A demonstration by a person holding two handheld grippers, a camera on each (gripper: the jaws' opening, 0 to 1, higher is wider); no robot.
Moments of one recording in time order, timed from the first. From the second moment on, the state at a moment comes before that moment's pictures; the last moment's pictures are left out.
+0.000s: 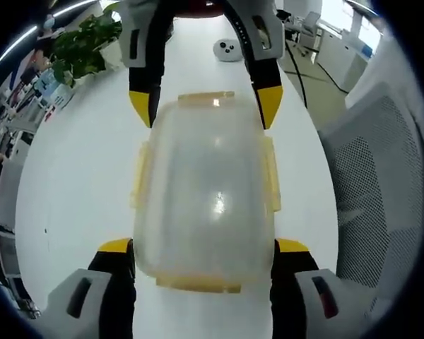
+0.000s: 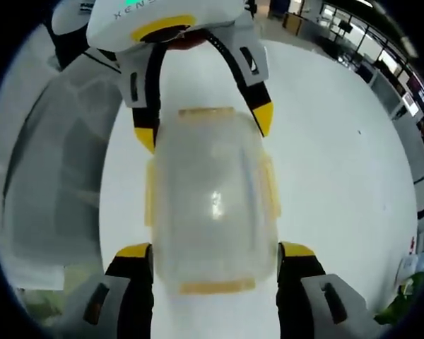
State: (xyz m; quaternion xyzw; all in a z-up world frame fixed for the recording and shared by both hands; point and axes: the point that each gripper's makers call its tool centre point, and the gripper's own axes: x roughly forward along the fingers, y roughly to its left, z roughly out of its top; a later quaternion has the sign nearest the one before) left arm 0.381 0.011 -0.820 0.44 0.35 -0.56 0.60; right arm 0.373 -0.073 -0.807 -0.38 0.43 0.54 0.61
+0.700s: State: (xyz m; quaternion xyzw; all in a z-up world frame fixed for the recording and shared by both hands) left arm 0.371 0.058 -0.820 0.43 0.36 -0.55 0.61; right arm 0.366 -0.027 -0.807 -0.39 0.43 0.55 0.60
